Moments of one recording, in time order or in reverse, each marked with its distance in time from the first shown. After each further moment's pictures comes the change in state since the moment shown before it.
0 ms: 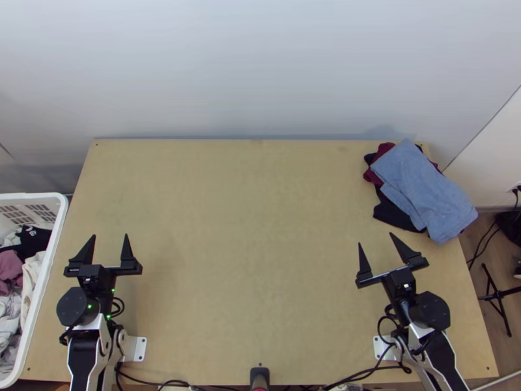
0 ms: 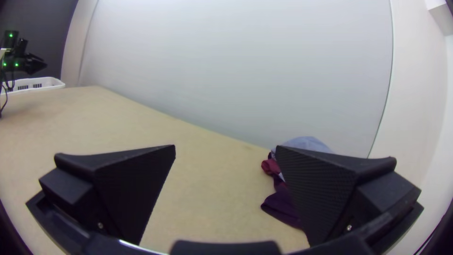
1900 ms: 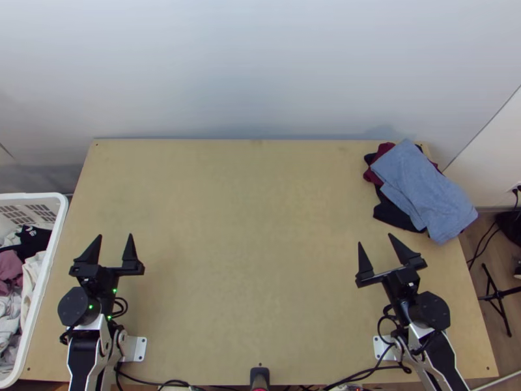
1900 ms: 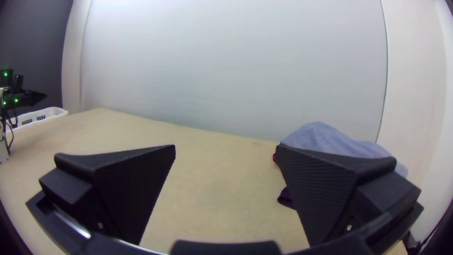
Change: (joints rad) left arm -0.035 0.000 -0.001 0.001 0.023 -0.127; right arm 0.003 0.000 0.000 0.000 0.000 0.172
